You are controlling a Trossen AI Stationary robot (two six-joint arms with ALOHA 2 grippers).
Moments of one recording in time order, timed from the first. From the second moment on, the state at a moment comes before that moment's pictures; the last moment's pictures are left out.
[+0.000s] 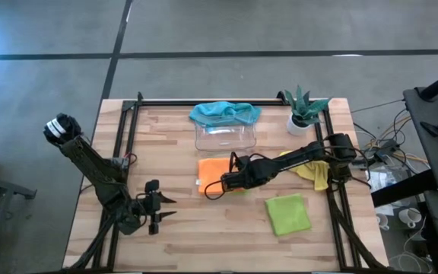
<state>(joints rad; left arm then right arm) -0.91 1.20 0.48 -0.06 -0.82 -0.70 0.18 1.96 1.35 -0.77 0.26 1.49</state>
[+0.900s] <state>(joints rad) -0.91 1.20 0.48 -0.06 -0.82 -0.70 0.18 1.96 1.46 -0.73 0.25 1.42</state>
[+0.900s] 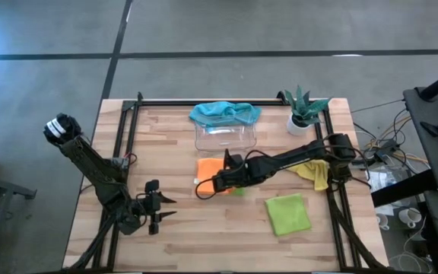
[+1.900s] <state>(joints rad) -0.91 1.20 0.48 -0.06 -0.82 -0.69 0.20 1.94 1.50 -0.94 0.31 1.50</state>
